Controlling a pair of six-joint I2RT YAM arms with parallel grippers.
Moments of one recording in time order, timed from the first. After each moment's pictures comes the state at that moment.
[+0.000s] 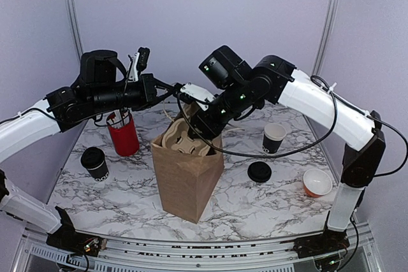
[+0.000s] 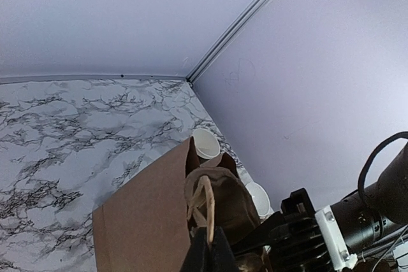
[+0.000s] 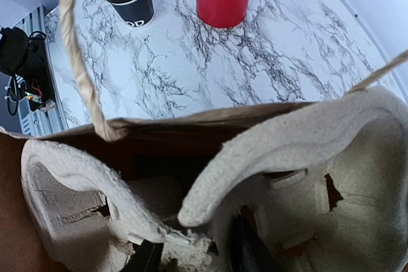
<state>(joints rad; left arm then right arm) -0.79 1.31 1.31 -0.26 0.14 -0.65 1.03 1.84 2.06 -1.11 -0.08 -0.02</state>
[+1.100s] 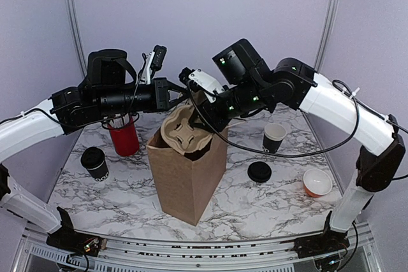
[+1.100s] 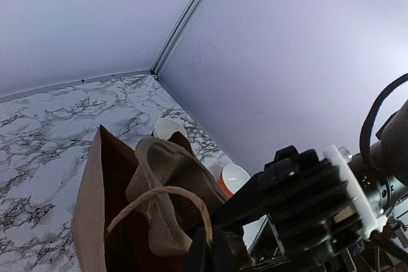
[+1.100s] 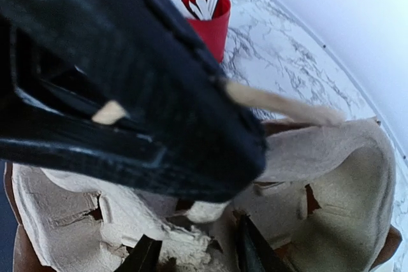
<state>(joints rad) -0.92 1.34 1.36 -0.23 0.15 -0.55 1.07 1.73 1.98 -0.98 0.05 0.03</state>
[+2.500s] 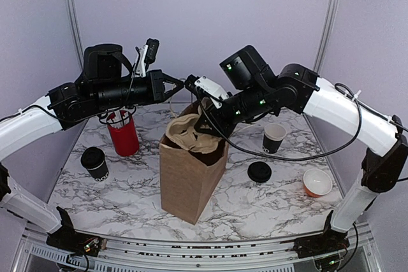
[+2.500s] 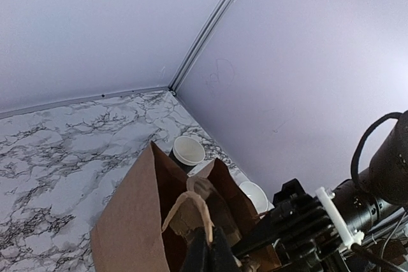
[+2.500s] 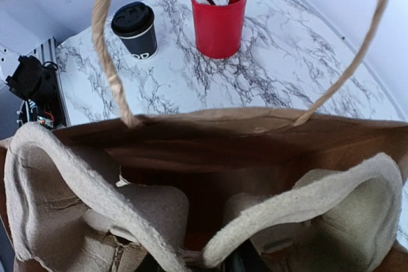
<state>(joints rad) -0.87 1.34 1.39 -0.24 0.10 -0.54 1.03 1.65 1.82 -0.89 -0.07 0.02</state>
